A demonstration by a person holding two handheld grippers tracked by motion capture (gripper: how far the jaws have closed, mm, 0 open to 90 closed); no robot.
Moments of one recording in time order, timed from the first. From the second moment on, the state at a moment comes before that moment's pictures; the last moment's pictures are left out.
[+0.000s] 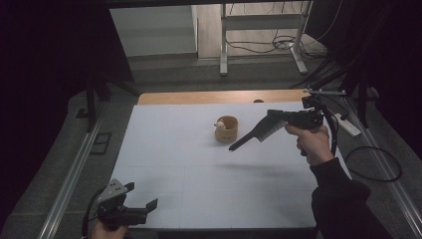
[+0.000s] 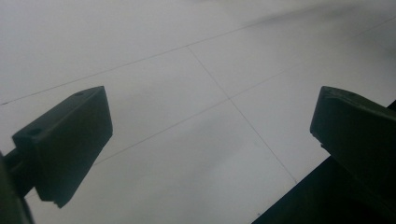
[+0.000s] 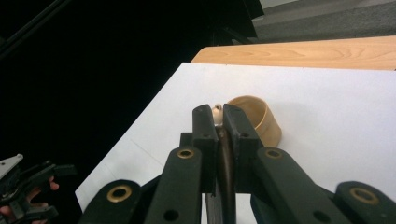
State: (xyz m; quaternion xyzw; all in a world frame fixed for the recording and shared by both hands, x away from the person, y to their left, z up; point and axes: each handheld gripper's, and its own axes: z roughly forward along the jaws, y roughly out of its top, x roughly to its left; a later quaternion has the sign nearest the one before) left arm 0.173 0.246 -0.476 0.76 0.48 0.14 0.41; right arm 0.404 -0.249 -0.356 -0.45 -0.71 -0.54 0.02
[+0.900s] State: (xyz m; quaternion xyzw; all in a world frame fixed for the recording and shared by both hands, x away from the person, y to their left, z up) left arm 0.175 0.247 -0.477 0.76 0.49 0.13 0.41; right arm 0.422 -0.249 -0.327 -0.46 -0.70 -0.55 0.00
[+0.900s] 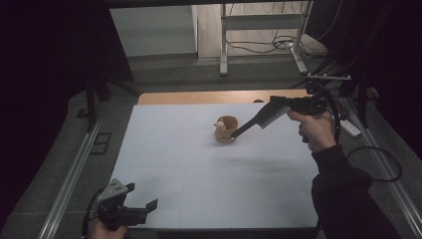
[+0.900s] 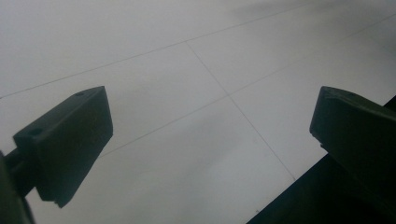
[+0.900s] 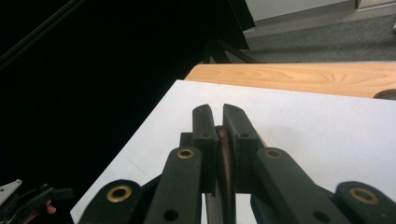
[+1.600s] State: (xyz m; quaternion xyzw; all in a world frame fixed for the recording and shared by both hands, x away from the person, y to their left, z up) left arm 0.176 0.247 -0.478 0.76 0.49 0.13 0.41; right arm 0.440 -0.250 -0.312 -0.47 -0.69 -0.54 -0.03
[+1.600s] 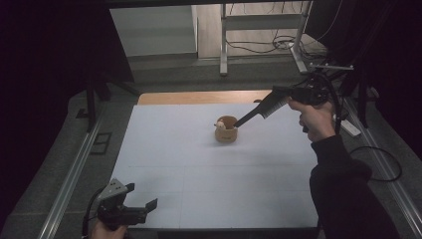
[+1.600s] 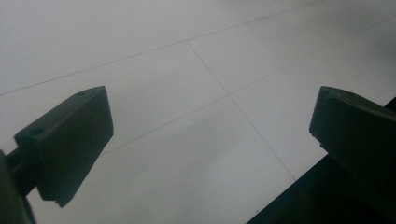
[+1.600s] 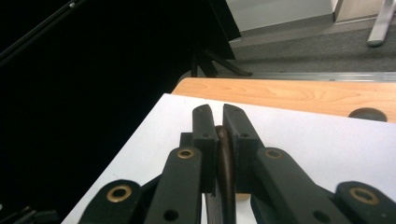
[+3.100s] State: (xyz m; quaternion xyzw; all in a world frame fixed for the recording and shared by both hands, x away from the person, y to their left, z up) left arm 0.177 0.245 -0.478 0.77 0.49 0.12 0.40; right arm 0.473 -0.195 -0.343 -0.47 -0.72 -0.51 -0.07
